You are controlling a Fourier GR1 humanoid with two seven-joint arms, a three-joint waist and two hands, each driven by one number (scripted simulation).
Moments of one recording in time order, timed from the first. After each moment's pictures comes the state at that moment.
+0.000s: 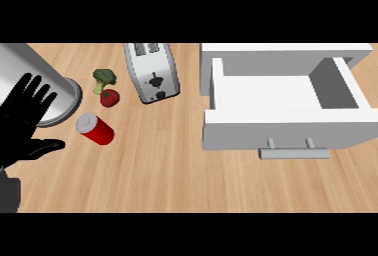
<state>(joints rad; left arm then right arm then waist) -0.18 0.26 0.33 -1.61 0.42 -0.15 0.35 0.40 -0.13 -0.56 -2.12 -0.41 0.37 0.08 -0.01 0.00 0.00</state>
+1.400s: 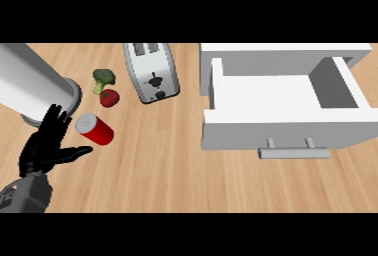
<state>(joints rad) -0.26 0.28 0.35 -0.88 0.23 -0.20 -0.21 0.42 -0.04 -0.68 -2.18 -0.44 0.51 0.14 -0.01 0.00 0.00</state>
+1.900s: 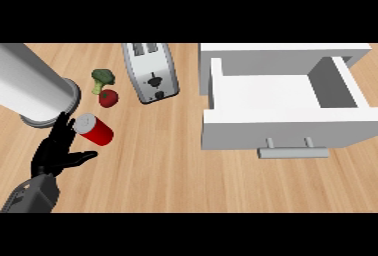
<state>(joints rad) -0.36 0.30 0.36 -0.55 0.21 -0.26 -0.39 0.39 -0.06 -0.72 -2.16 -0.48 0.53 0.17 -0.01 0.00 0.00</state>
